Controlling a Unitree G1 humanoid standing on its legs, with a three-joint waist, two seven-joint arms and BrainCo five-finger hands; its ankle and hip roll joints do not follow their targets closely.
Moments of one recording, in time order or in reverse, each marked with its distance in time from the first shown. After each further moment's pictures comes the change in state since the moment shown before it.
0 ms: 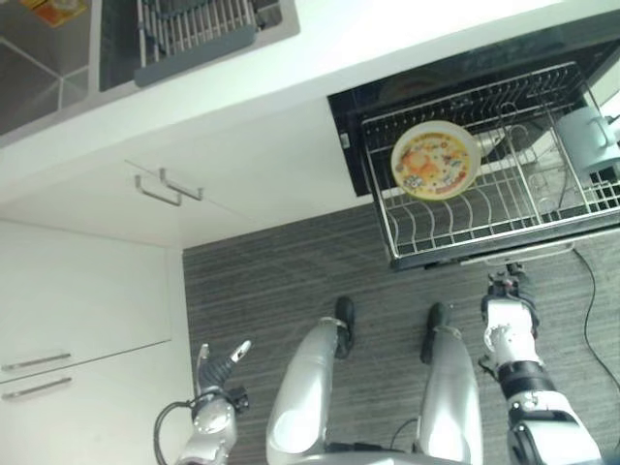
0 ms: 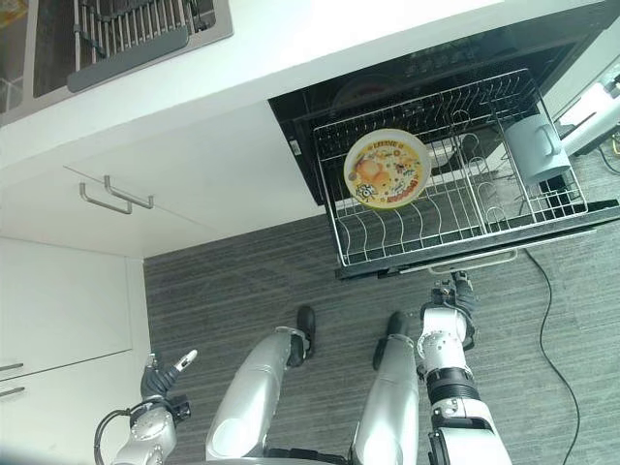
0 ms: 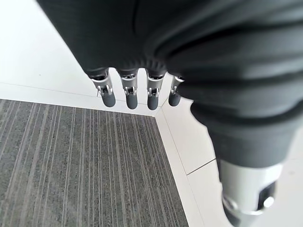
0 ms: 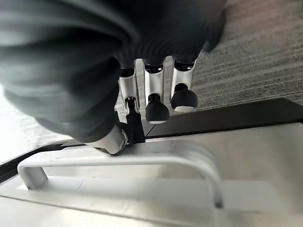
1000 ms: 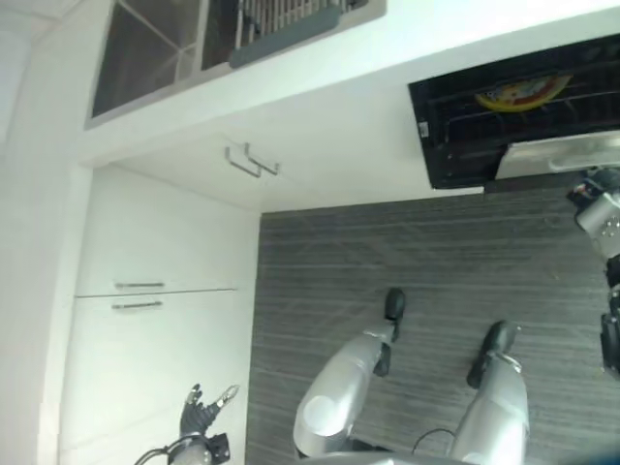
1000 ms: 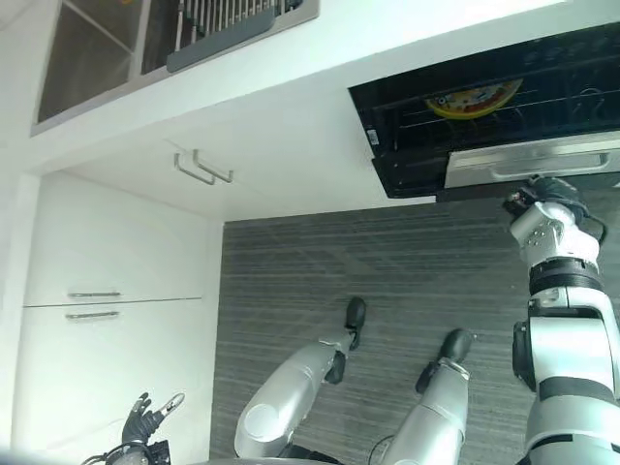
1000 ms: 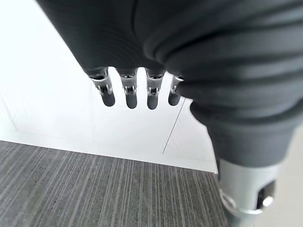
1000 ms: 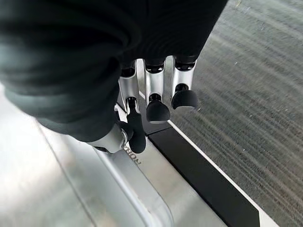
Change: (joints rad) left arm 0.175 0.036 0.064 -0.008 0.004 0.078 -0.169; right arm -0.636 -0.535 0.157 0.442 -0.503 0.550 -0.006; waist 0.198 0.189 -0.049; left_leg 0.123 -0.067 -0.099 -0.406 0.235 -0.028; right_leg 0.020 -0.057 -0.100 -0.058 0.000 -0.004
